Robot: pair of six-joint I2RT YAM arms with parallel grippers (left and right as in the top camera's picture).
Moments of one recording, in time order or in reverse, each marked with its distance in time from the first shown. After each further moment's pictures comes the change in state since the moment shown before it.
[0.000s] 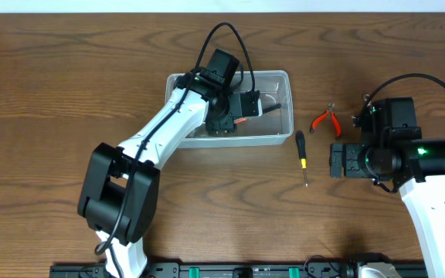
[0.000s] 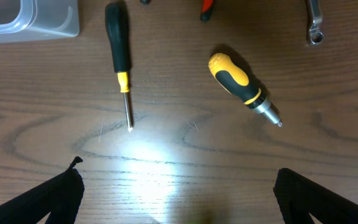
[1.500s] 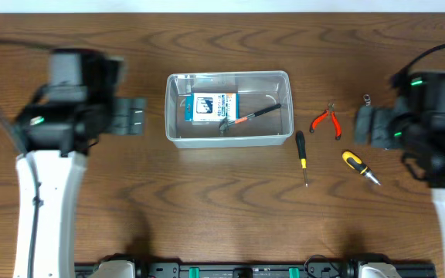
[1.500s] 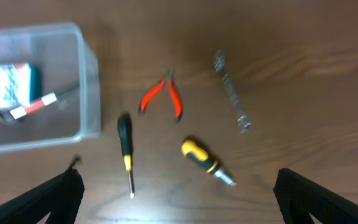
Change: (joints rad) left arm 0.514 -0.624 -0.002 -0.425 -0.166 -0.907; right arm -0.059 0.002 0.424 -0.054 0.069 -0.005
